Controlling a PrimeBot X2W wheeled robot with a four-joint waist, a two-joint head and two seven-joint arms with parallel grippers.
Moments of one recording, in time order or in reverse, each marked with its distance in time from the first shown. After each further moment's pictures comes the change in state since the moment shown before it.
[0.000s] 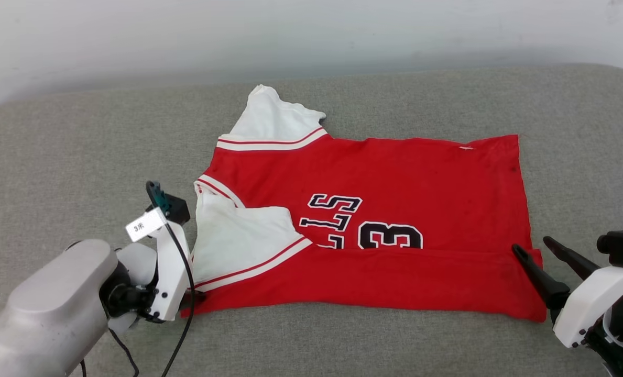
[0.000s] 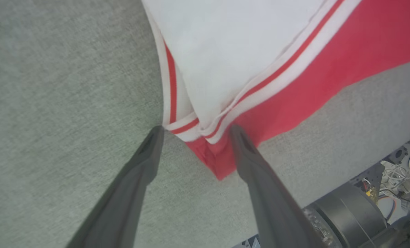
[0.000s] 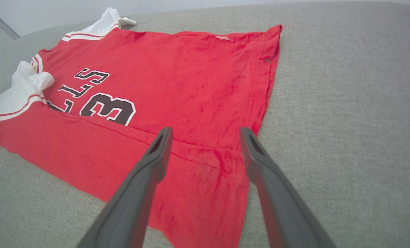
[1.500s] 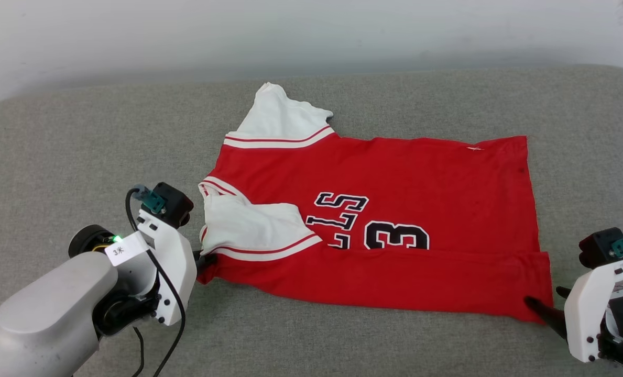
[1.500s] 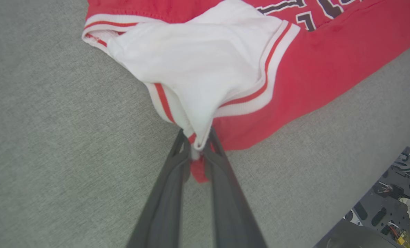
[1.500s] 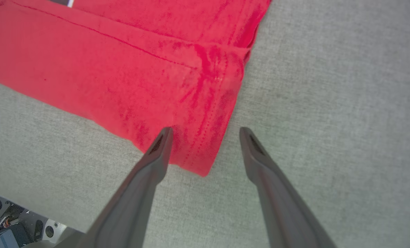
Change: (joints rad) left arm 0.038 0.101 -0.038 -0.223 0.043 0.024 -0.363; right arm 0.040 -0.017 -0.106 -0.080 -0.104 0.000 0.580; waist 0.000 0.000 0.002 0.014
